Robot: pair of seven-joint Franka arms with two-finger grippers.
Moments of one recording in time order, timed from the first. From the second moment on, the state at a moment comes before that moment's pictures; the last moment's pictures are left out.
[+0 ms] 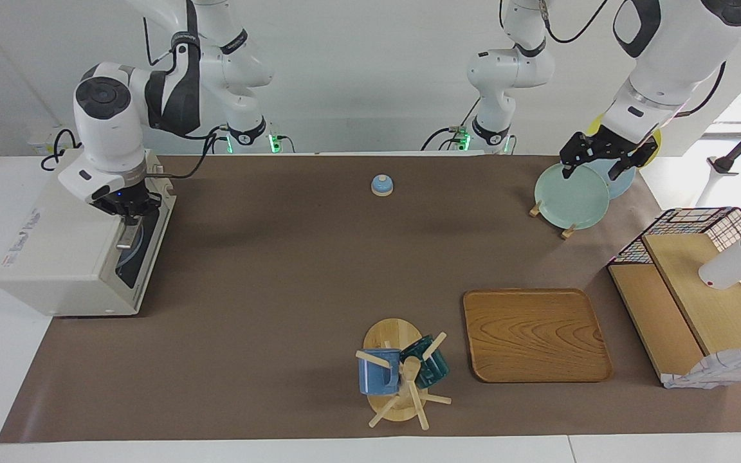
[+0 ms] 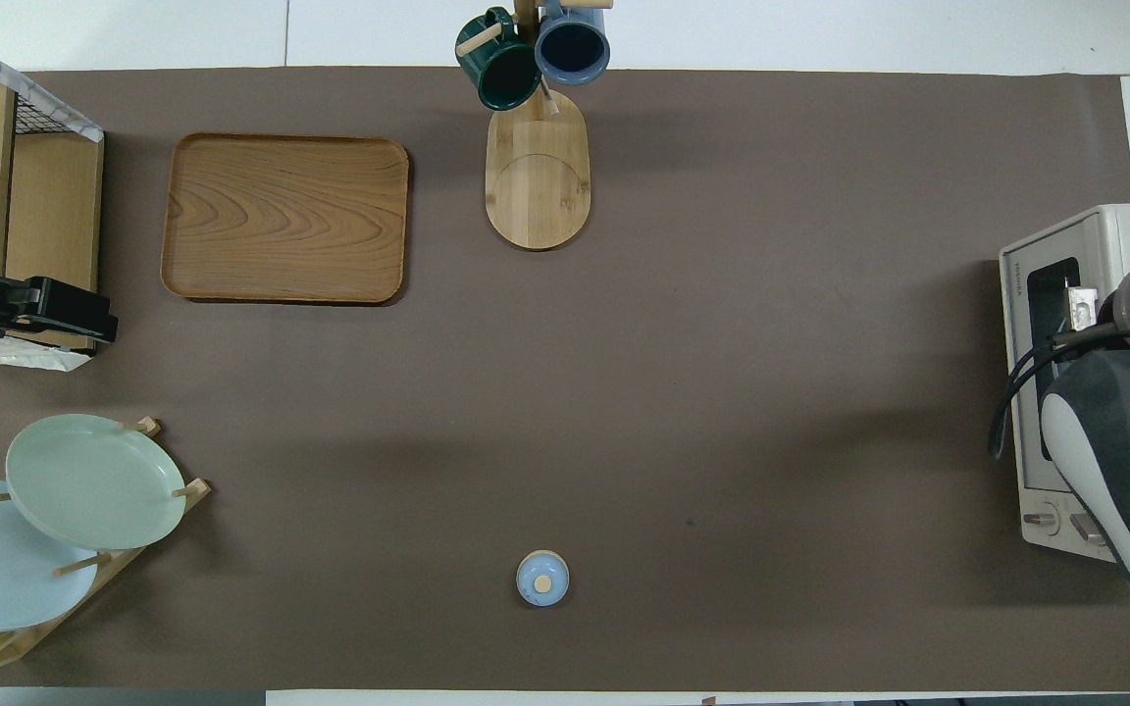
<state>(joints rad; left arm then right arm) -0.03 -0.04 -0.06 -1.64 -0.02 1.55 0.04 -0.09 -0.04 -0.01 -2.03 -0.39 1.95 -0.11</state>
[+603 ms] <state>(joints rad) -0.03 -0.04 -0.06 -1.64 -0.02 1.55 0.04 -0.02 -0.07 0.02 -2.13 -0.35 2.07 -0.06</state>
